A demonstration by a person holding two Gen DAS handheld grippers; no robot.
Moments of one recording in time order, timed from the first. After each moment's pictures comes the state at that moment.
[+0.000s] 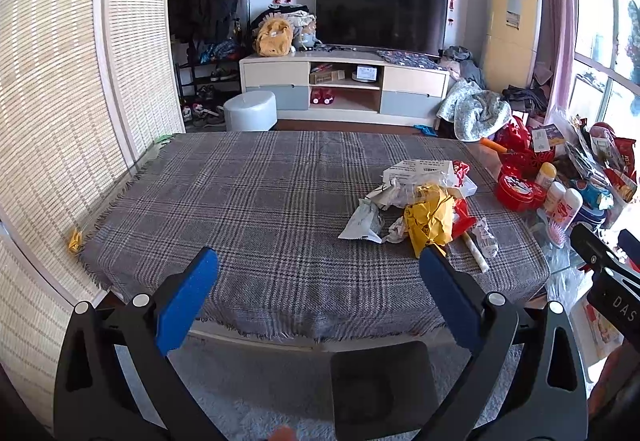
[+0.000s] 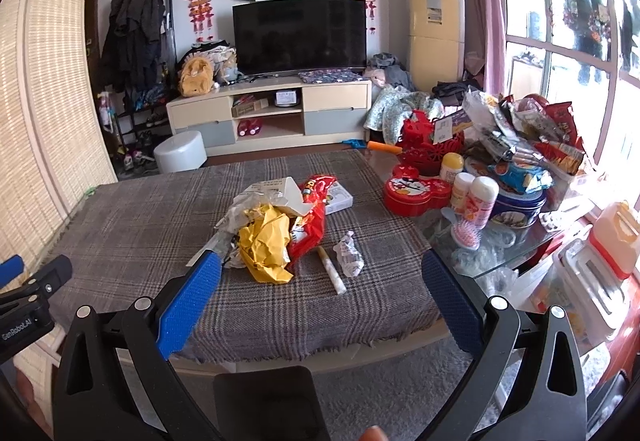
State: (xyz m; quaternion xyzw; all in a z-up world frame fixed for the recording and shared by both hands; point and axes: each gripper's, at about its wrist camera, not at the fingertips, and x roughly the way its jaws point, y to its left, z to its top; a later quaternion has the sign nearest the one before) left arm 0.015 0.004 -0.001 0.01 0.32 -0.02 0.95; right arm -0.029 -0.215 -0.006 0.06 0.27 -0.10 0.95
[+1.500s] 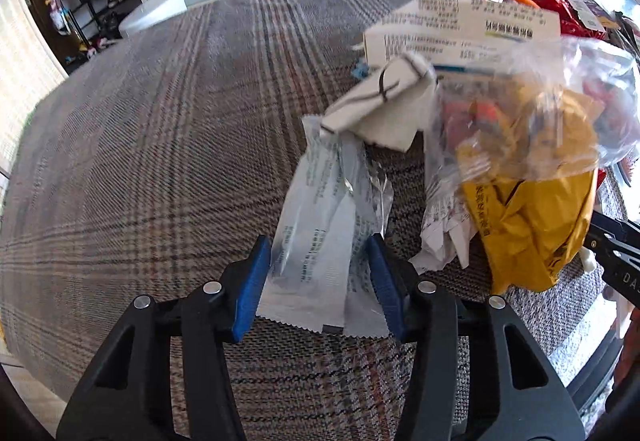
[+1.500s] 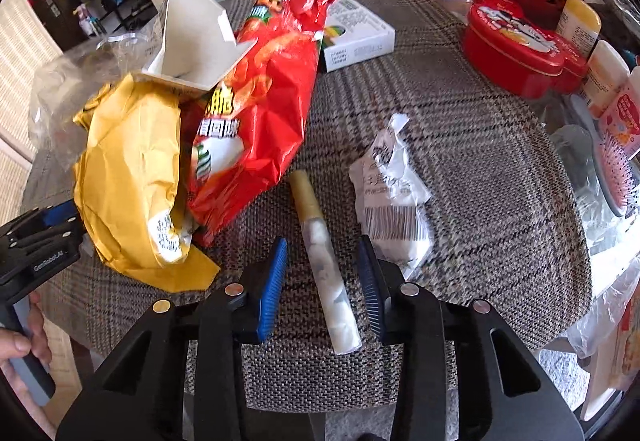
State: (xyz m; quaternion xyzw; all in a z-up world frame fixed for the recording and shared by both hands) left arm 0.271 -0.070 -0.192 0.09 0.53 -0.12 0.84; right arm 0.182 -0.285 -0.189 0.11 0.53 -0.03 0.84
